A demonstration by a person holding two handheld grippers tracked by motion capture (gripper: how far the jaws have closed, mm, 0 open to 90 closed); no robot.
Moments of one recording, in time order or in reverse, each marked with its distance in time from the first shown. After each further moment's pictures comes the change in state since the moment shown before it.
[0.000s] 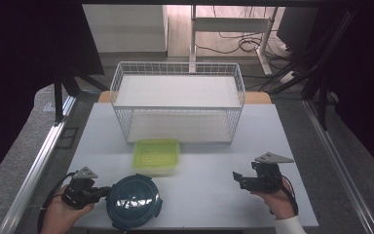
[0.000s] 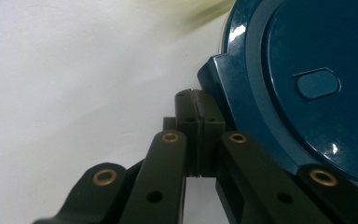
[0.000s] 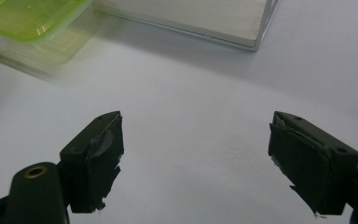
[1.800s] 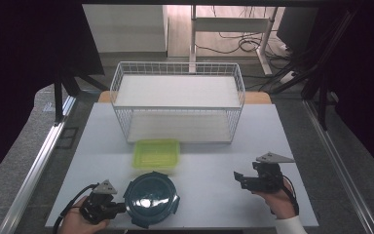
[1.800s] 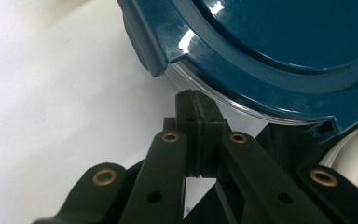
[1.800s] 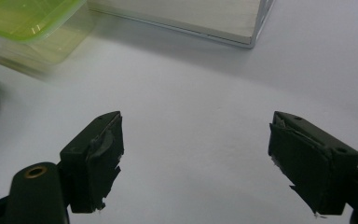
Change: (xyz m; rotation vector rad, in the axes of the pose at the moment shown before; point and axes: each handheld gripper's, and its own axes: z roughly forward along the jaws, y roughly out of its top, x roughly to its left) left arm -0.054 -0.003 0.021 0.070 -0.124 0.125; right arm -0.003 -0.001 0.000 0.005 -0.004 0.008
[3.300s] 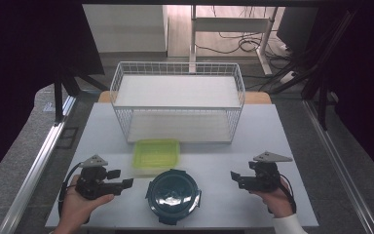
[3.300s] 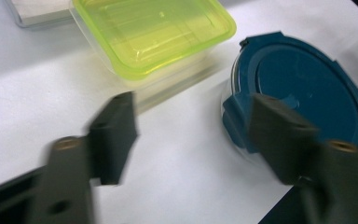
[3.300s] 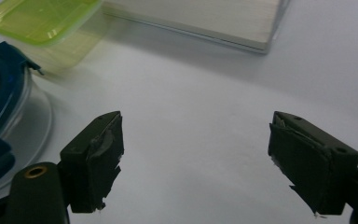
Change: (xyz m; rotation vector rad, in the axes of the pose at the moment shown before) left arm 0.021 0.046 -0.040 -0.250 0.034 -0.185; right arm 0.006 0.004 0.004 -0.007 0.046 -0.015
